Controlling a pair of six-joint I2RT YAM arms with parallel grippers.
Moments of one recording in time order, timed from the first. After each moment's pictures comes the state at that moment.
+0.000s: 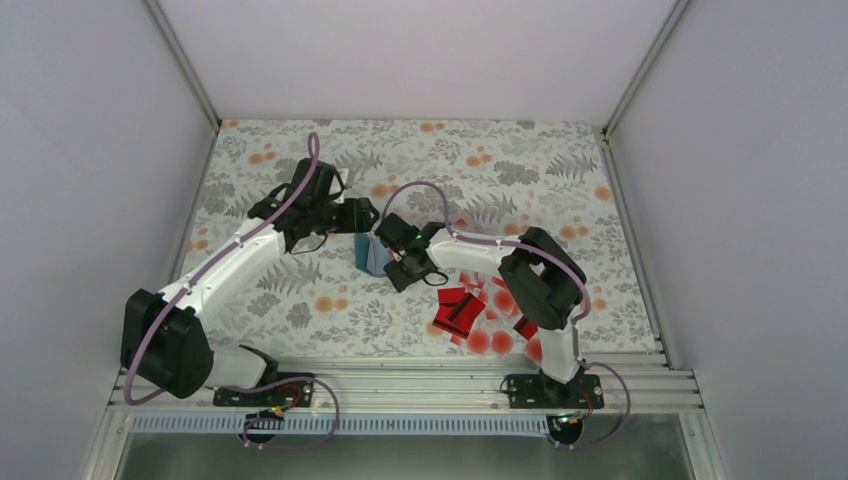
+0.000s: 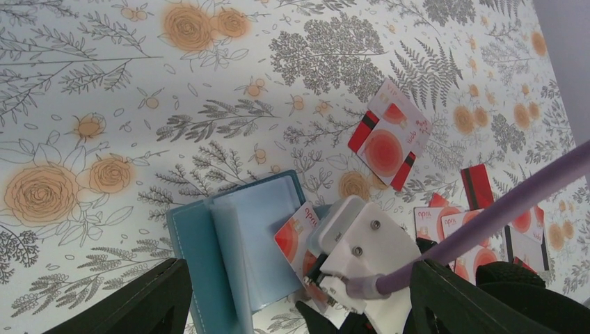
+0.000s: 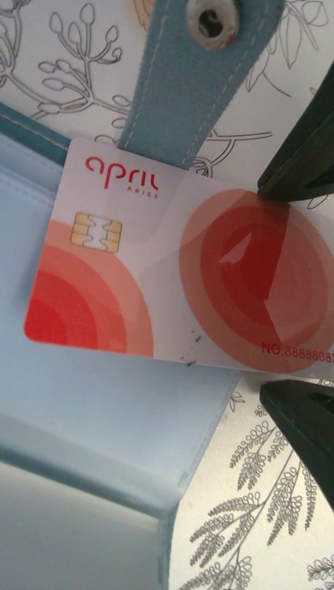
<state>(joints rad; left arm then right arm) -0.43 1.35 1.06 -0.55 0.24 -0.46 0.91 1.97 1.30 -0.62 0.09 0.30</state>
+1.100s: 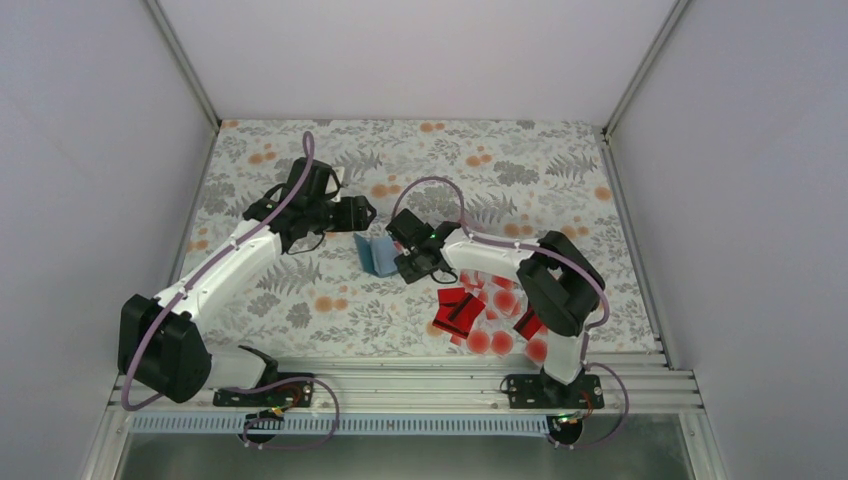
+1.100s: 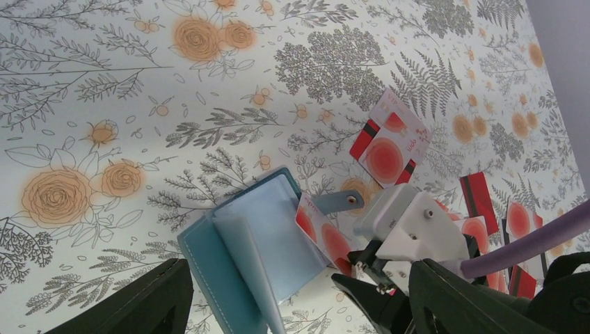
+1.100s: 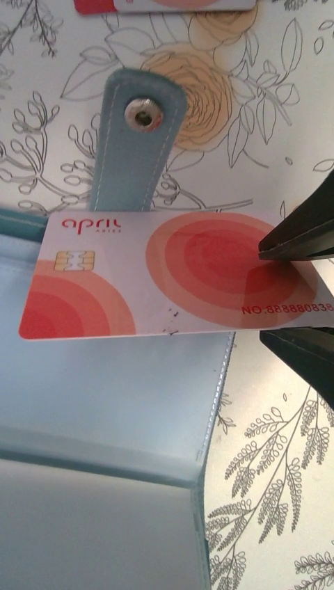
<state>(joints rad) -0.42 1.33 1.06 -0.55 0.23 -0.46 0.88 1.87 1.21 -0.54 0.11 0.31</state>
